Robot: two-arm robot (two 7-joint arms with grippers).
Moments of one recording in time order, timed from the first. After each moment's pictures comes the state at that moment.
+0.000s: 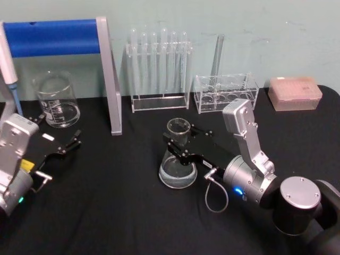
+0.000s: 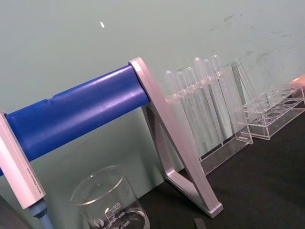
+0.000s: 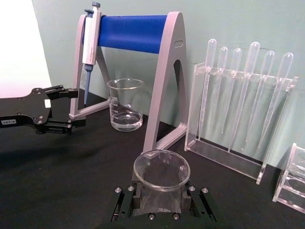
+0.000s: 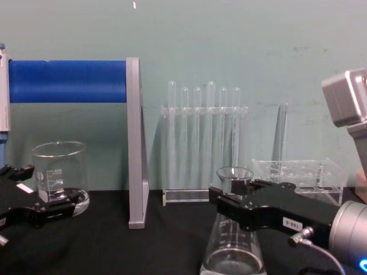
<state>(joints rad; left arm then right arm) -0.20 0.60 0.45 -1.41 -0.25 -0.12 0.03 0.24 0.26 -0.41 -1.39 0.26 -0.02 0.39</state>
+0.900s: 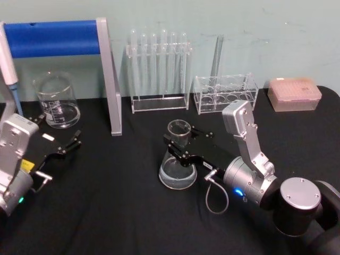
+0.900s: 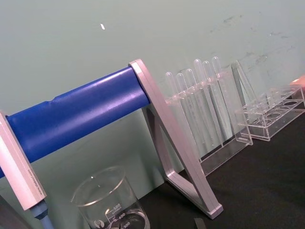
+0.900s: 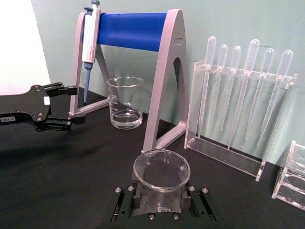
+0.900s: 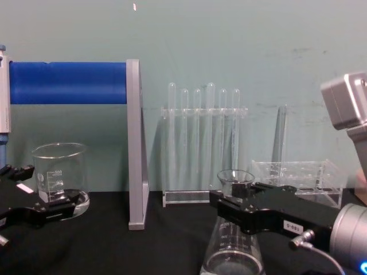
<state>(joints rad) -0.20 0.60 0.45 -1.41 -0.25 -0.12 0.03 0.24 0.26 -0.41 -1.39 0.26 0.00 0.38</state>
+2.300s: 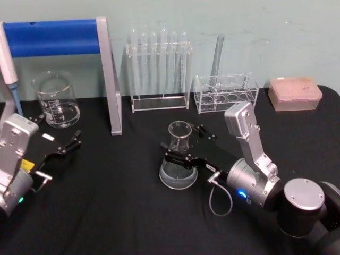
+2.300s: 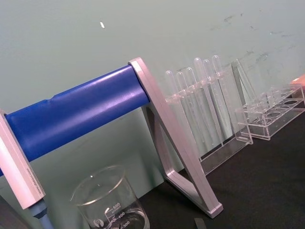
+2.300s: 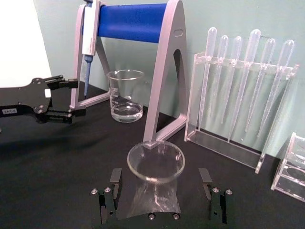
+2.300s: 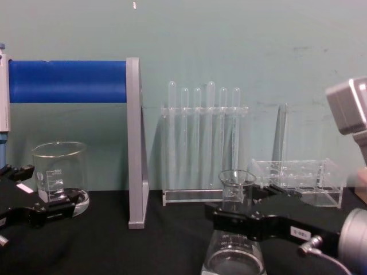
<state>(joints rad) -0.20 0.60 0.45 -1.41 -0.25 -0.12 0.03 0.23 0.28 -0.41 -1.40 0.26 0.00 0.40</state>
